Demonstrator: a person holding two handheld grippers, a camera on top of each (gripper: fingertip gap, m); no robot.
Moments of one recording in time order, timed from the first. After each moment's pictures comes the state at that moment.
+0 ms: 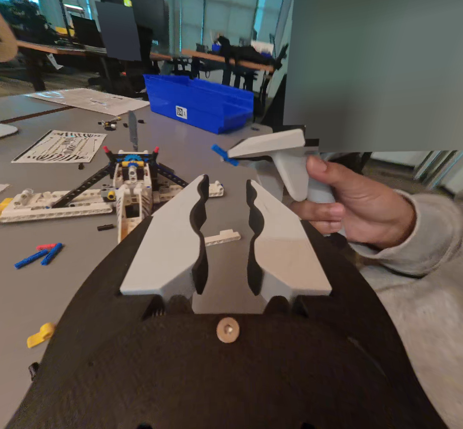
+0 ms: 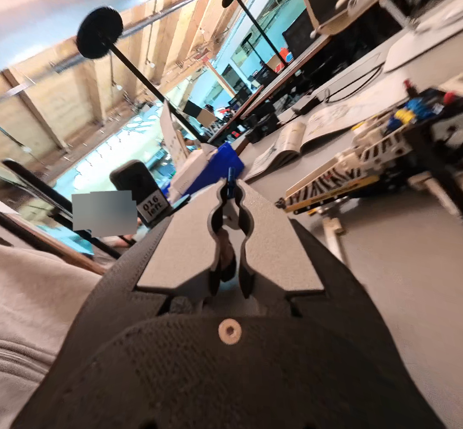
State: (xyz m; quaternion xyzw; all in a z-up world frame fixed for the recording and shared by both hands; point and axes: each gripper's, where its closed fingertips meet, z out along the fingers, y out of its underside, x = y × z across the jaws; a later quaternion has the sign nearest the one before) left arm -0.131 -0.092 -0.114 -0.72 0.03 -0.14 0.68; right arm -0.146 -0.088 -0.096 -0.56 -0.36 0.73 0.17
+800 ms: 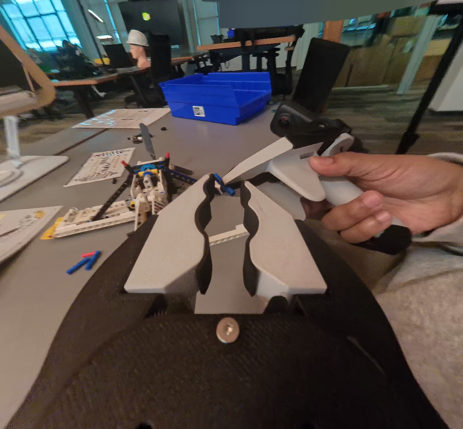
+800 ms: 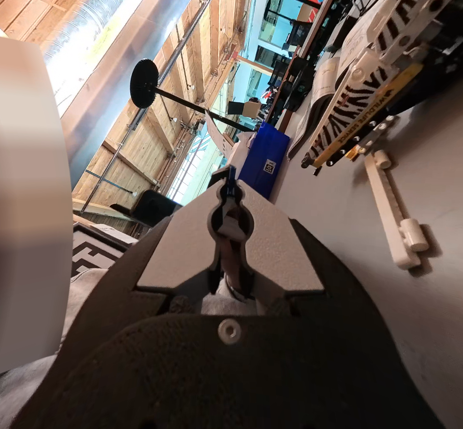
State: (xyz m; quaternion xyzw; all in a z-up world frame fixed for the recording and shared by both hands) left arm -0.123 -0.093 -0.118 -0.74 0.08 -0.02 0.67; right arm -0.141 -0.103 -0.118 -0.58 -0.24 0.78 -0.04
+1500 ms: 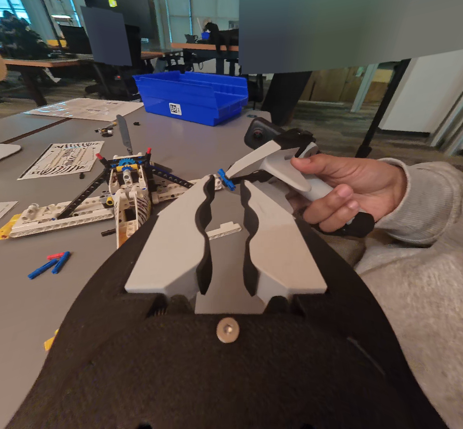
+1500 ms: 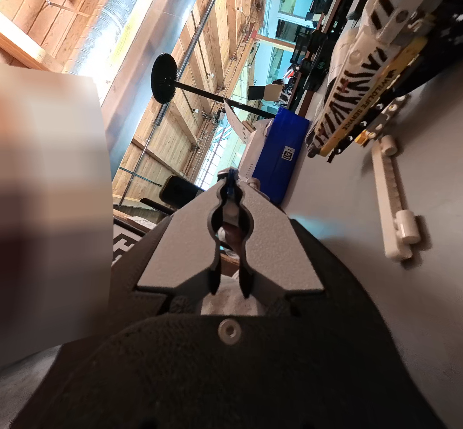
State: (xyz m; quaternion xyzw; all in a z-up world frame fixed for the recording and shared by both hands) left arm -0.120 -0.097 -0.119 -0.73 0.08 -0.10 0.67; right arm -0.135 -0.098 -0.120 -0.55 -0.23 0.79 -0.11
